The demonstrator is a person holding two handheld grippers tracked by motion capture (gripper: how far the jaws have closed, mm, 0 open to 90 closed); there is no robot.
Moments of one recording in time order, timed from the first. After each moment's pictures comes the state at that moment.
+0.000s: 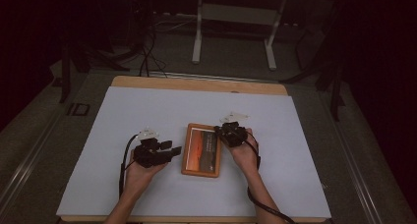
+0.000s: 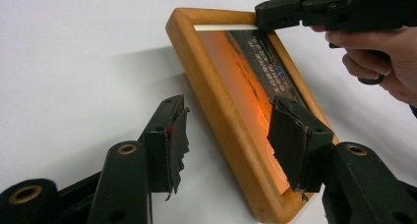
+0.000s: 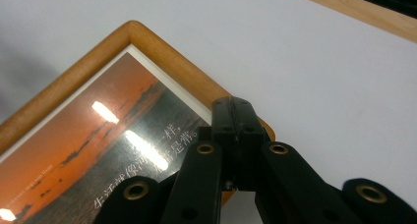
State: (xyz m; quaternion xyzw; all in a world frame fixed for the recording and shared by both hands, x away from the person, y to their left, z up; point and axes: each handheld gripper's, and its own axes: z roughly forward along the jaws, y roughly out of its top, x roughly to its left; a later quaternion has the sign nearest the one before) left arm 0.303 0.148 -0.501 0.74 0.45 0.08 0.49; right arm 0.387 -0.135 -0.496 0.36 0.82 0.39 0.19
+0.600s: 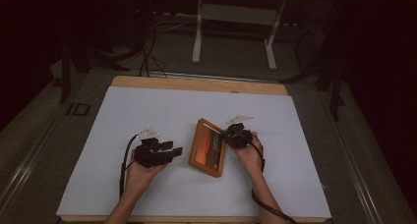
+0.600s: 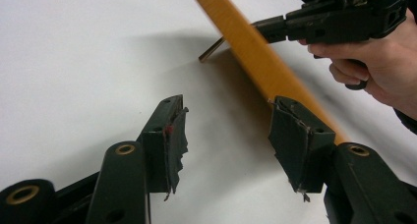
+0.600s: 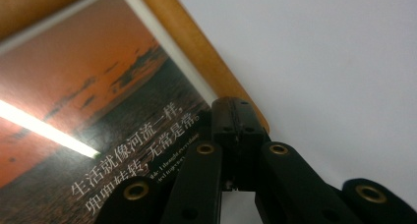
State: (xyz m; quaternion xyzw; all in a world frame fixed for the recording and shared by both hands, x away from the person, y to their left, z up) left arm 0.302 0.145 -0.498 0.74 0.45 0.07 0.49; right arm 0.395 -0.155 -0.516 0.40 0.82 0.36 0.17
